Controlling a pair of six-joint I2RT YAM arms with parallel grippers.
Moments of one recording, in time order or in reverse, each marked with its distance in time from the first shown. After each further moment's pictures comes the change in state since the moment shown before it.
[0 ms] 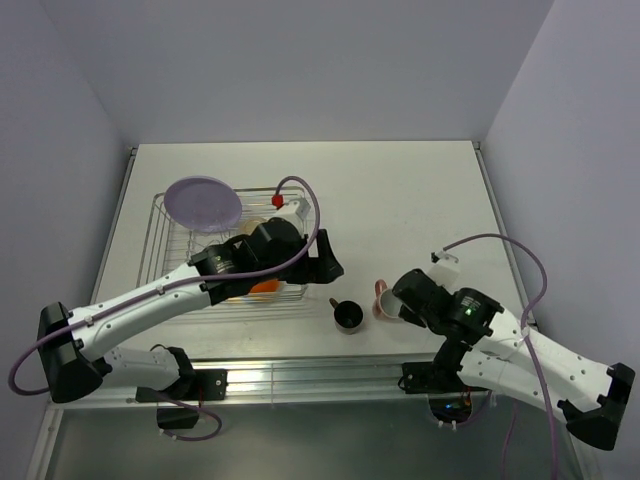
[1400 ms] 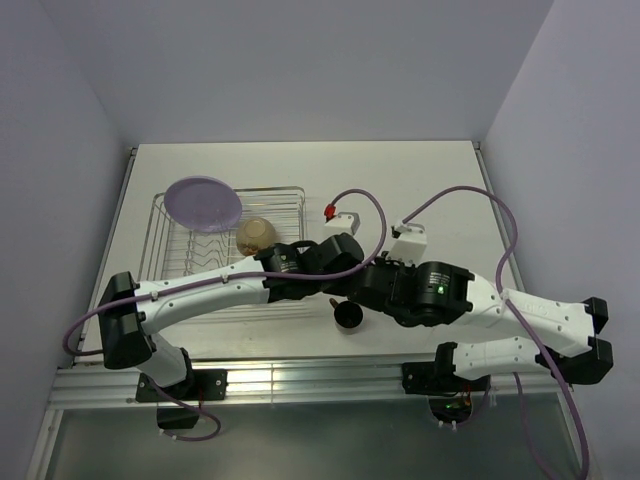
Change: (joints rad) left arm -0.201 0.339 0.305 -0.169 -0.206 -0.027; right arm 0.375 0.400 0.581 -0.255 0.276 0.116
